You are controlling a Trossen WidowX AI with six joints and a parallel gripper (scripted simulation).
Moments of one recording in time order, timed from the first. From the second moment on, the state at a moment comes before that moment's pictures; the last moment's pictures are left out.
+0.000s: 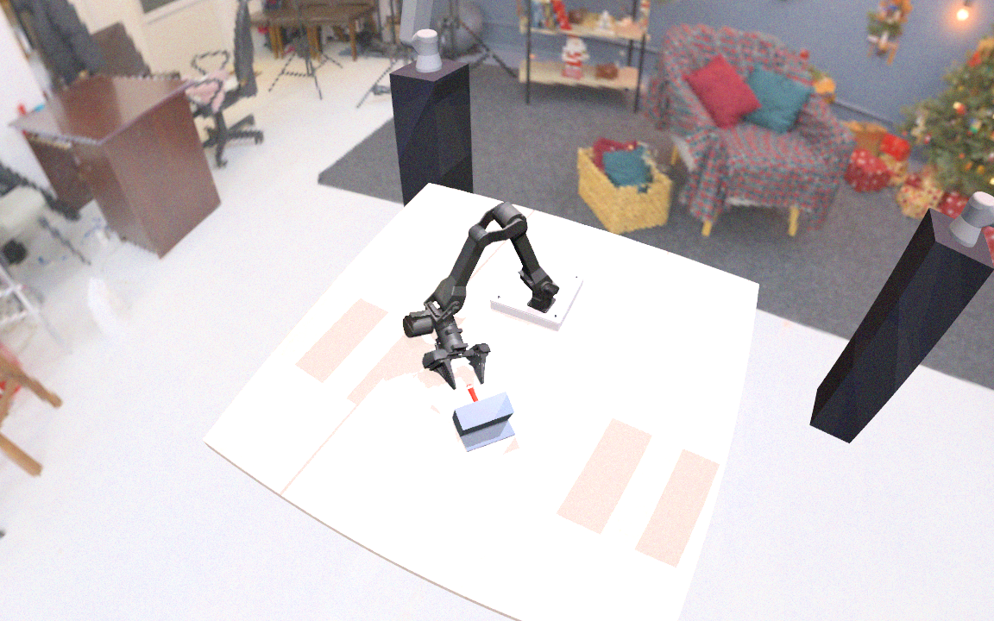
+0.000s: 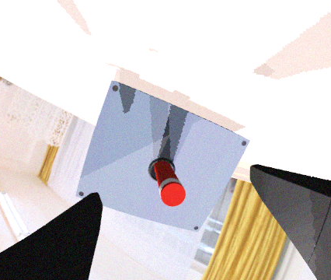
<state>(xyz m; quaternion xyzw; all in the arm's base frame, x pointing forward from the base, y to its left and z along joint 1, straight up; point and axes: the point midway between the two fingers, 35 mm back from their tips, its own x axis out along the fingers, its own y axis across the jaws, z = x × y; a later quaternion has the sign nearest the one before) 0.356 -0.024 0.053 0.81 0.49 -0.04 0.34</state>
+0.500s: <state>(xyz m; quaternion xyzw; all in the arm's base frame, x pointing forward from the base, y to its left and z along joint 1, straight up) 0.347 -0.038 0.056 0.81 0.49 -0.04 0.34</state>
